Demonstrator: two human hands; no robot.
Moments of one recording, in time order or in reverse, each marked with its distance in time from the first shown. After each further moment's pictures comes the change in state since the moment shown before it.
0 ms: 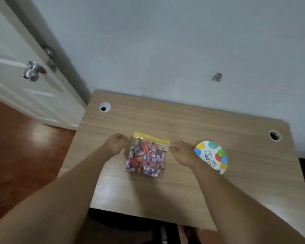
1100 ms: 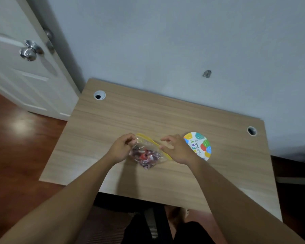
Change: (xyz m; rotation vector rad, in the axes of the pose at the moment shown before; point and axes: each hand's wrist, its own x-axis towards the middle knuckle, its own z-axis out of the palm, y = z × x) left_hand -0.046 -0.052 0.063 -0.140 -0.102 0.468; right_hand -0.080 0.008 -0.009 -0.129 -0.009 -0.205
